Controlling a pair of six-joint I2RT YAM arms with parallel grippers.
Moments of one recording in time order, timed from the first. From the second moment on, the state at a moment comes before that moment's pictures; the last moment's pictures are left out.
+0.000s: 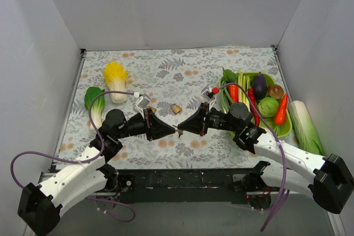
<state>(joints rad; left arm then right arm) -0.62 0.76 0.44 0.31 0.72 -0.68 0.81 1.00 0.54 0.50 -0.62 0.68</state>
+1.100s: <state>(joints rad) -0.59 0.77 0.45 0.21 0.78 -0.63 0.80 0.91 0.57 0.32 -0.50 0.52</state>
